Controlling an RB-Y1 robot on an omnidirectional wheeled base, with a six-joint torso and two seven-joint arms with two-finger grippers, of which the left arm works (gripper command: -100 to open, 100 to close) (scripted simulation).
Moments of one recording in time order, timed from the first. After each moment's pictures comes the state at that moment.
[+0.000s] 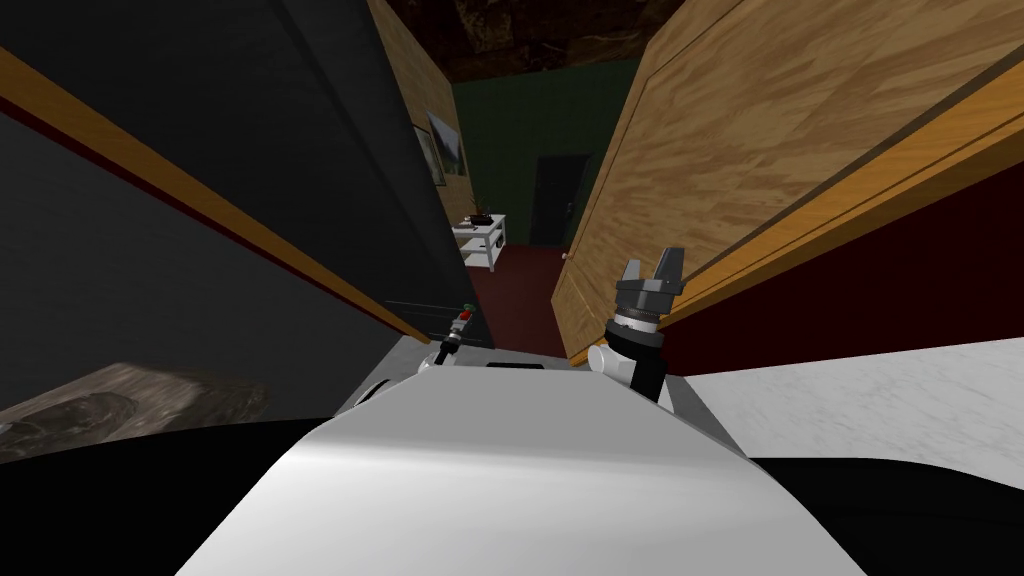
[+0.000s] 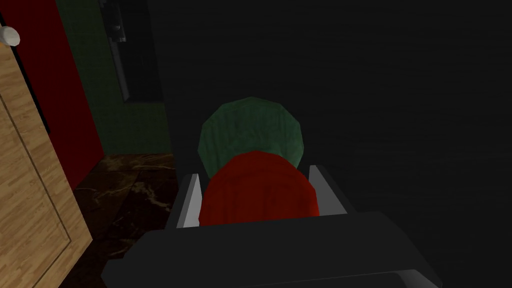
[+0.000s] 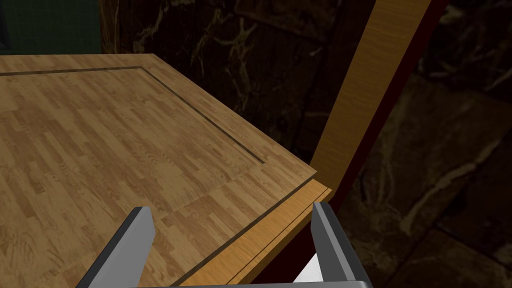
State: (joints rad) arm -0.15 0.30 -0.06 -0.50 -0.04 -0.97 -1.21
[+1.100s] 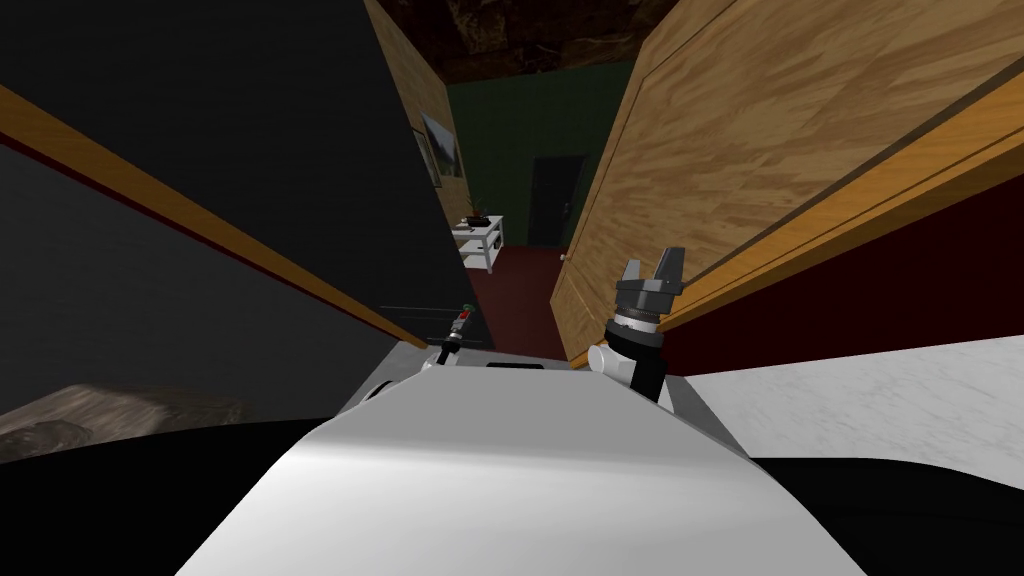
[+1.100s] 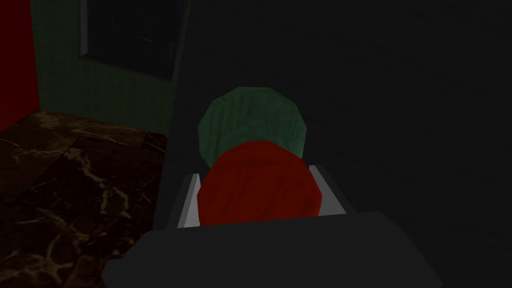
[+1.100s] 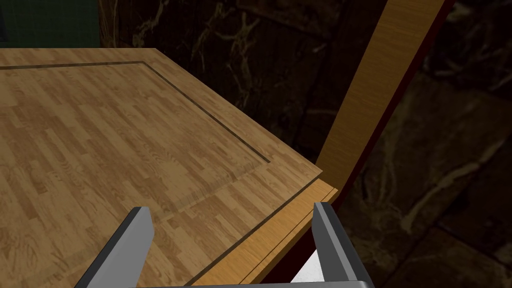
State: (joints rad) arm -0.15 0.27 -0.03 -0.51 0.01 -0.95 -0.96
